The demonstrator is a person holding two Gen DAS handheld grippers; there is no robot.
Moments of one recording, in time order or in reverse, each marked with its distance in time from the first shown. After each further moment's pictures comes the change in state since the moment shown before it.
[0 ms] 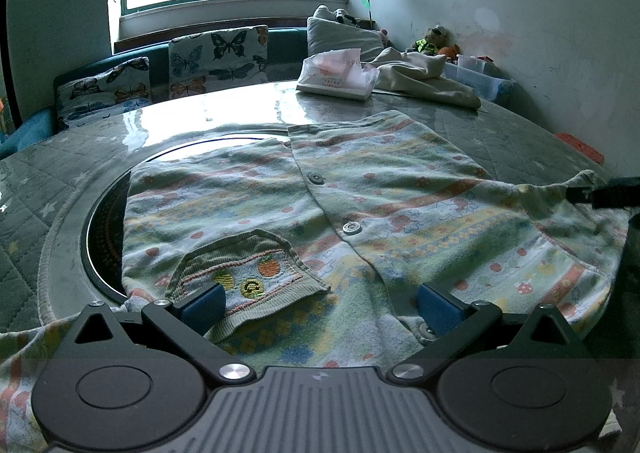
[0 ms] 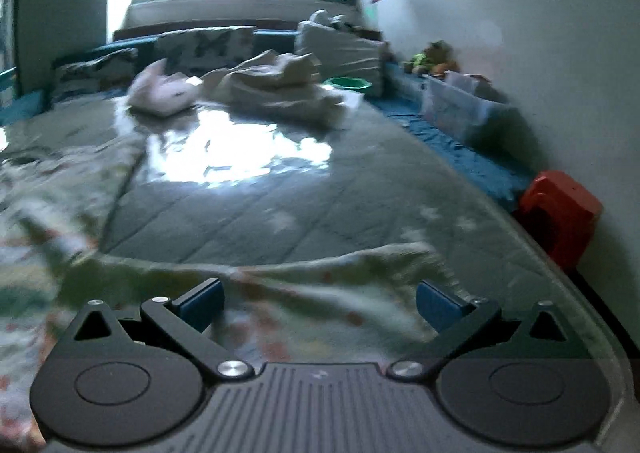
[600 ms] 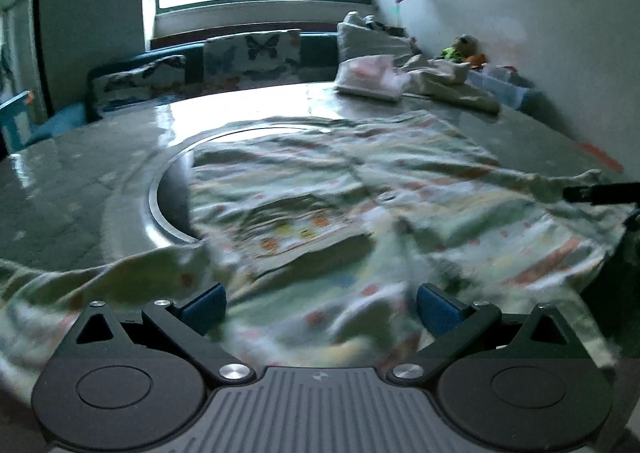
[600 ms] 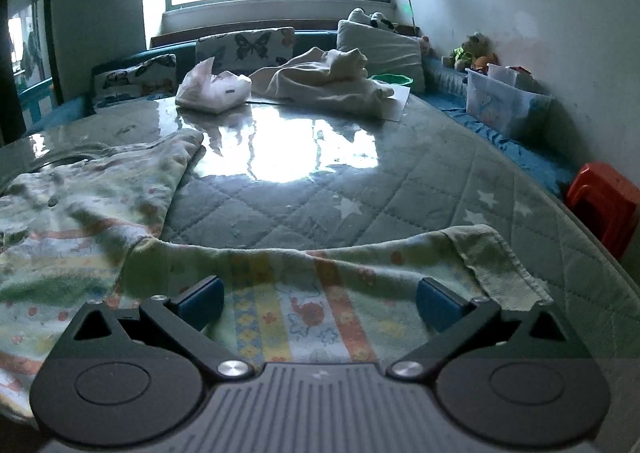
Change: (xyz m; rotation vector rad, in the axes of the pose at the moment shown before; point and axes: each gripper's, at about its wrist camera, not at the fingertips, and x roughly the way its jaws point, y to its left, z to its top) left arm -0.048 0.015 -0.032 -0.048 -0.013 0.094; right arm -0.003 0.010 -0.008 0.020 0.005 0.131
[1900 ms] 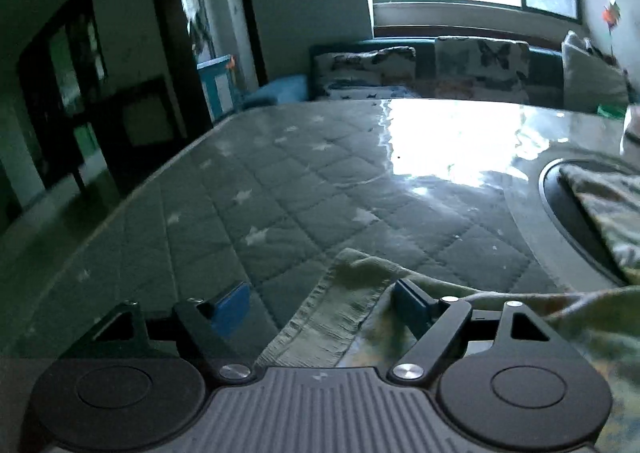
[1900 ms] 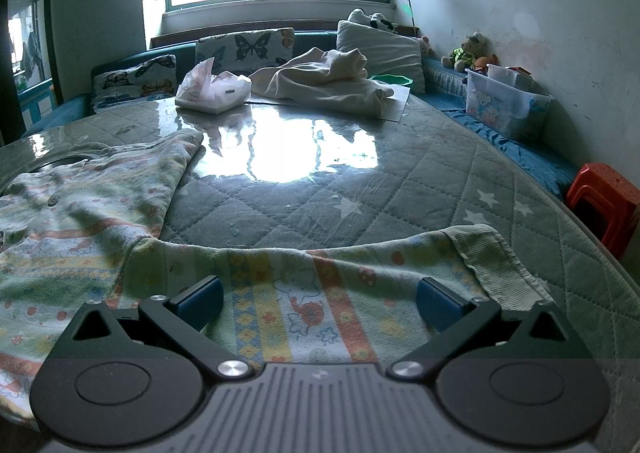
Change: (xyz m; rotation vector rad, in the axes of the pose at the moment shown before) left arm -0.018 0.200 -0.009 -0.260 0.010 0.574; right arm -0.001 0.000 -0.001 0.006 -0.002 0.003
